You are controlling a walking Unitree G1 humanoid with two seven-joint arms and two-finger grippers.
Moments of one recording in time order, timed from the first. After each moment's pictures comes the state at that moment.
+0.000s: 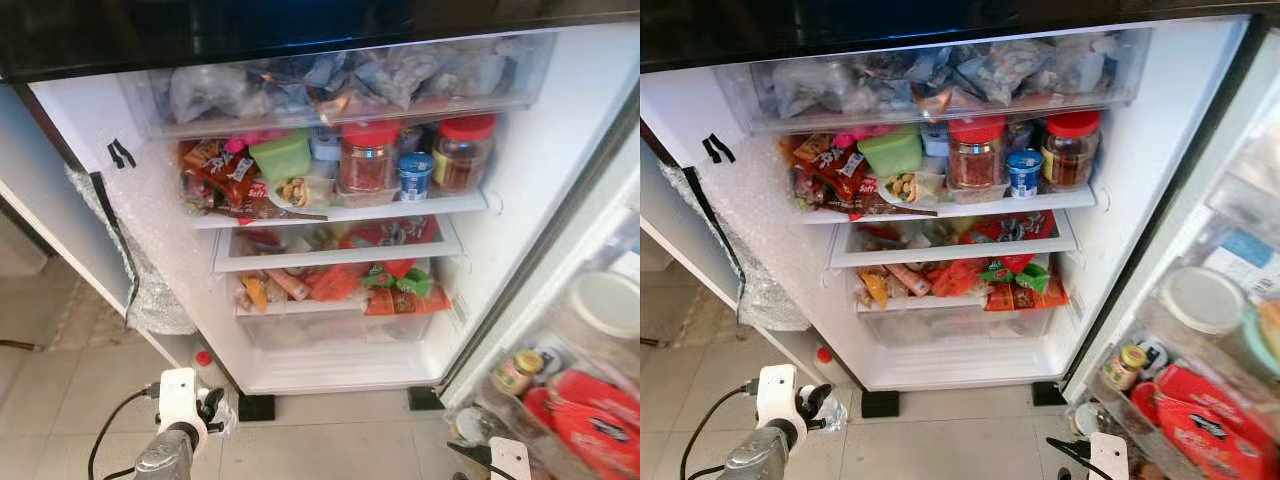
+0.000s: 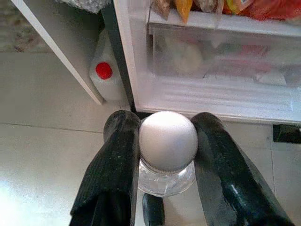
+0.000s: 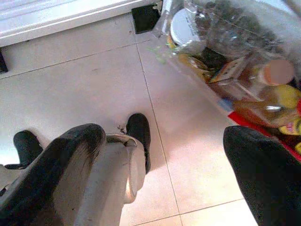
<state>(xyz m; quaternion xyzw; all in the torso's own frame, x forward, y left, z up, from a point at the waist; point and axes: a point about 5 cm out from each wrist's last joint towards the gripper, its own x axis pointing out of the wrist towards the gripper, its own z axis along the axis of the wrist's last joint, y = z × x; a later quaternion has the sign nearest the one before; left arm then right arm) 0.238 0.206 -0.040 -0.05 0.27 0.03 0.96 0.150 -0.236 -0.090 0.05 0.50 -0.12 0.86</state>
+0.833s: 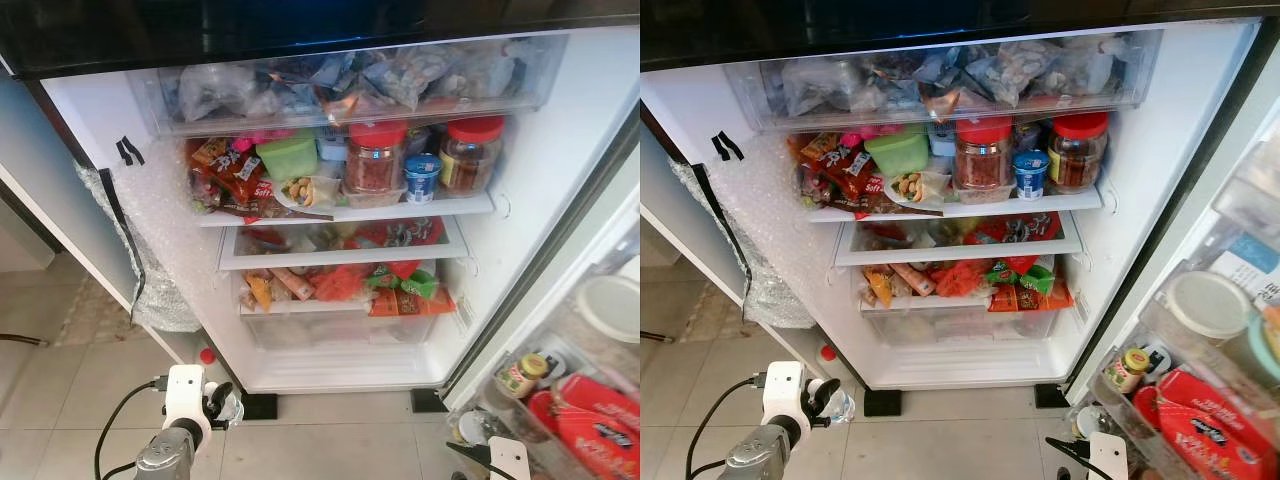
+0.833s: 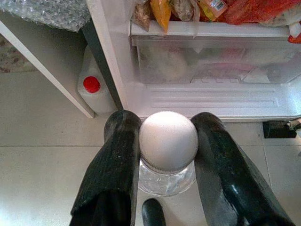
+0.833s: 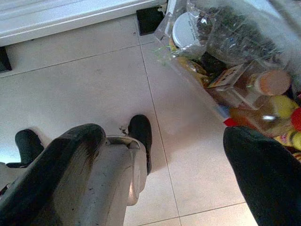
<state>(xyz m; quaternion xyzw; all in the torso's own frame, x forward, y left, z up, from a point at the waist) 0.241 0.200 -0.036 -0.03 0.25 -0.02 0.97 0.150 -0.235 -0.090 0.05 0.50 -0.12 0.86</state>
